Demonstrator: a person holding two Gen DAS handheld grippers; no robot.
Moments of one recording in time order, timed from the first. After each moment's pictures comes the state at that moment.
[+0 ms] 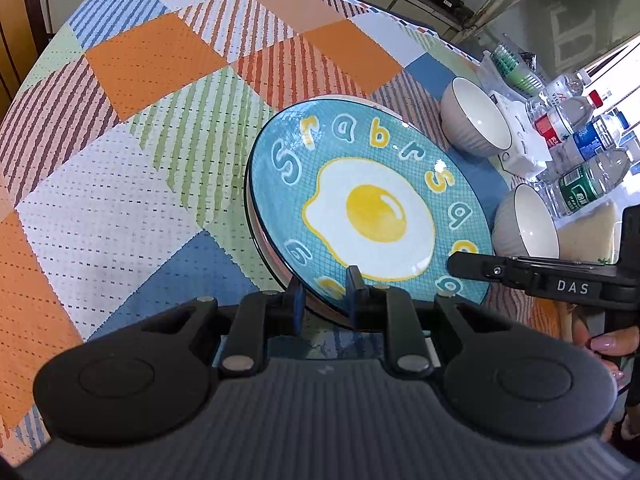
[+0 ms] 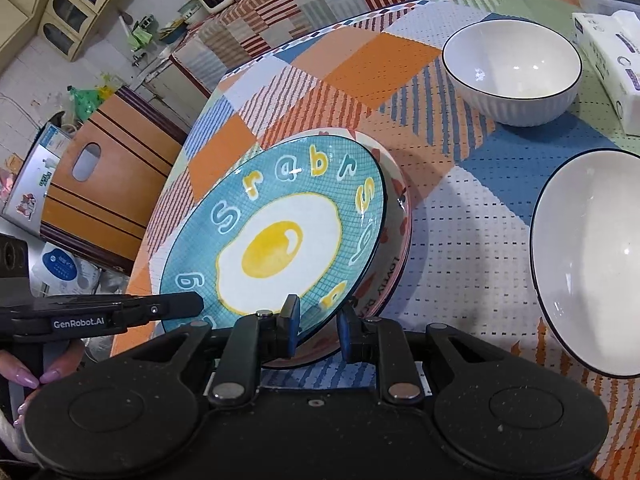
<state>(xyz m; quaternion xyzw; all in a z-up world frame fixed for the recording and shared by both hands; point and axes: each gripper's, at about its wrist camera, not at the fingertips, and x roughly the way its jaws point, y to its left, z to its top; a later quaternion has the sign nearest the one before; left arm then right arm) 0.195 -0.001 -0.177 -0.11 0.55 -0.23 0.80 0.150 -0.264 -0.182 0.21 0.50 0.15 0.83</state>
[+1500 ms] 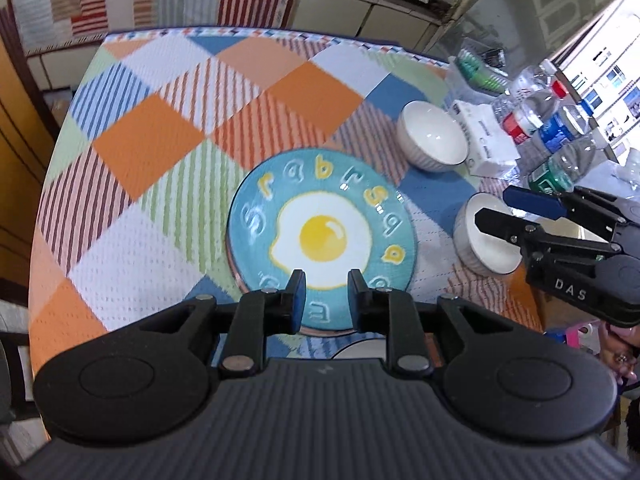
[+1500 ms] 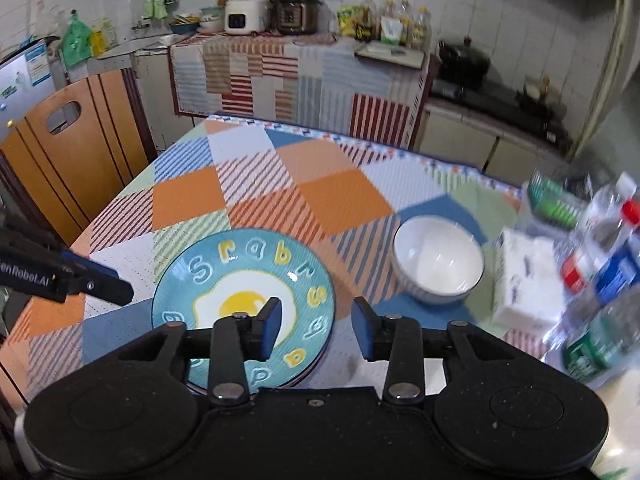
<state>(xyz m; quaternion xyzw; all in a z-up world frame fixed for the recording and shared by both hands) 0.188 -0.028 -0.070 -0.03 0.53 -0.24 0.81 0.123 -0.232 -0.058 -0.06 0.41 0.07 0.91</state>
